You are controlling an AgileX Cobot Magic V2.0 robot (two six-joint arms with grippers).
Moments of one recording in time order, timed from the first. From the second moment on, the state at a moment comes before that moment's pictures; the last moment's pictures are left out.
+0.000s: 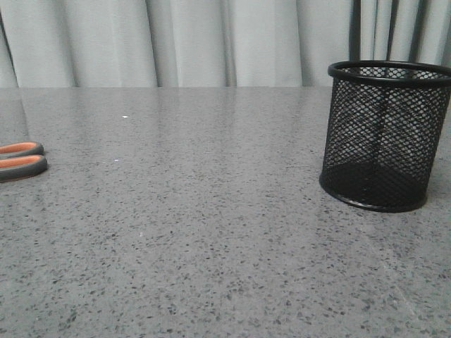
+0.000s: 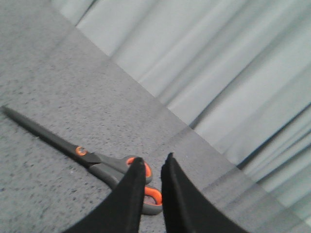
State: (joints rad) left arm 0.01 0.00 -0.05 -0.92 0.21 0.16; right arm 0.01 -0.02 -0.08 0.52 0.05 0.05
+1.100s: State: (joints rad) left arm -0.24 1.34 -1.11 0.16 0.99 0.88; right arm 0.08 0.37 -0.58 0.45 0.68 -0.04
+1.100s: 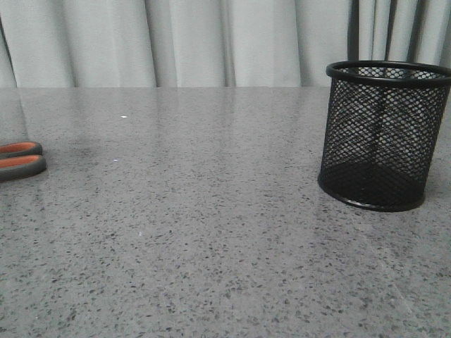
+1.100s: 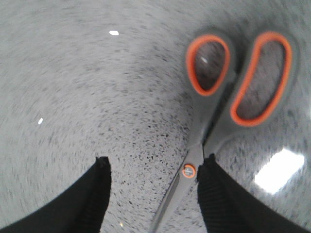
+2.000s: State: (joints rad) left arm -0.07 1.65 -1.28 -0.09 1.18 1.45; right arm 0.13 0.37 -0.58 0.33 0.69 -0.04
